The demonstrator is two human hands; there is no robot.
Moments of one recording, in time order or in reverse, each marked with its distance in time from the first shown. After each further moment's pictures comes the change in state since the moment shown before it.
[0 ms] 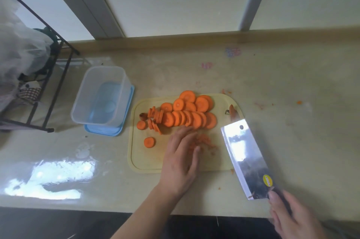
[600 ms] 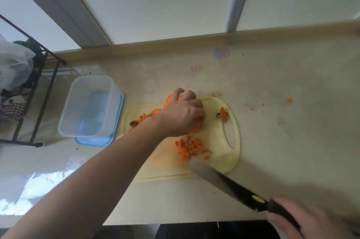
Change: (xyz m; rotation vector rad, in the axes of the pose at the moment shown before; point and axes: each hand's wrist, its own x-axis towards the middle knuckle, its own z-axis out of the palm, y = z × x) left_hand 0.156 -0.008 -0.002 0.680 -0.869 0.386; right_hand -0.142 -0.161 -0.216 -0.520 0.246 -0.611
